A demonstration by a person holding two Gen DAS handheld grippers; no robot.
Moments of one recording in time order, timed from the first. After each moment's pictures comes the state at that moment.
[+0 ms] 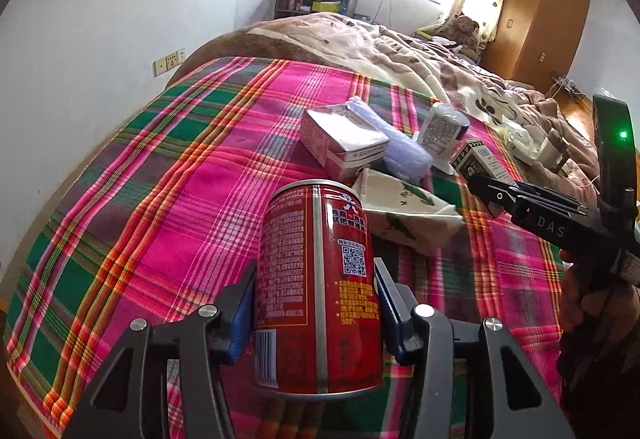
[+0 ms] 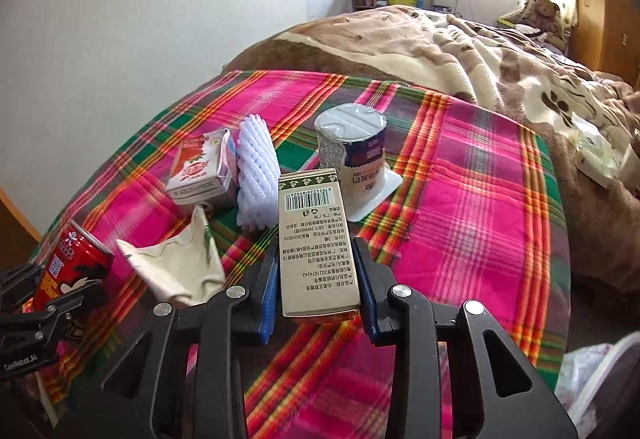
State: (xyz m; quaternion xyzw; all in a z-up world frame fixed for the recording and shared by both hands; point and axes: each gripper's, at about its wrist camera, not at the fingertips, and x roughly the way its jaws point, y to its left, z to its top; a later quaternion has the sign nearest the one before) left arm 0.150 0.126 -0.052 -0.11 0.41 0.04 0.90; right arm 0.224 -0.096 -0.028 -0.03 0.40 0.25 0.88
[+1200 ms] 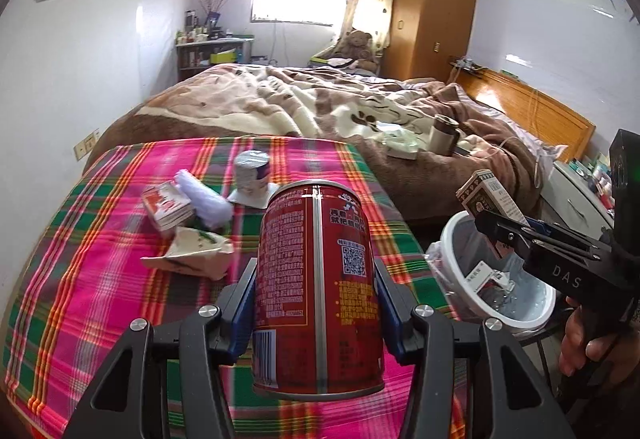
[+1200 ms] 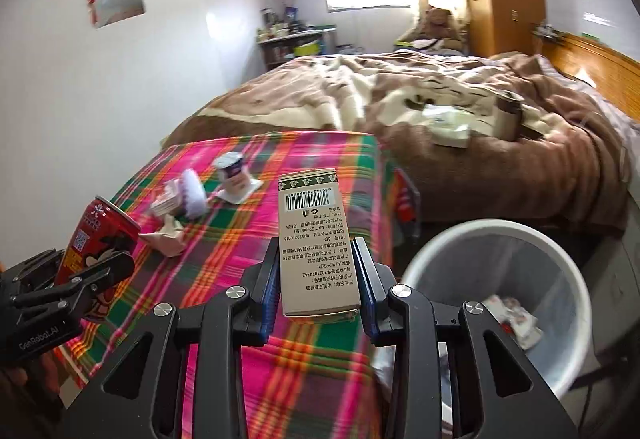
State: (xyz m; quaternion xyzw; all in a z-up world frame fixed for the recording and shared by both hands) left arm 0.105 -0.026 0.025 -0.03 0.33 -0.11 0.94; right arm 0.116 -0.242 0.021 0.05 0.33 0.11 0.94
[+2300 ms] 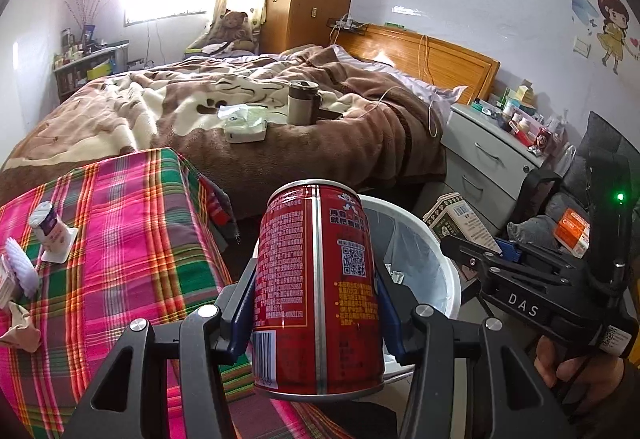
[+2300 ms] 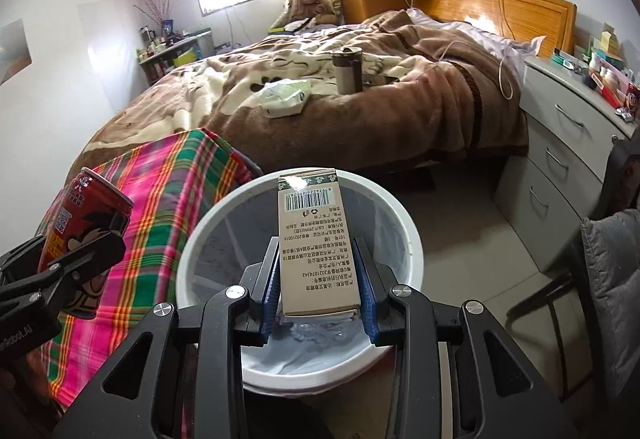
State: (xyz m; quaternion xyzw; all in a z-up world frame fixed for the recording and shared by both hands) left arm 0.134 -0.224 0.017 0.04 0.35 -0.30 0.89; right arm 0.087 -0.382 -0.010 0.12 0.36 -0.08 0.92
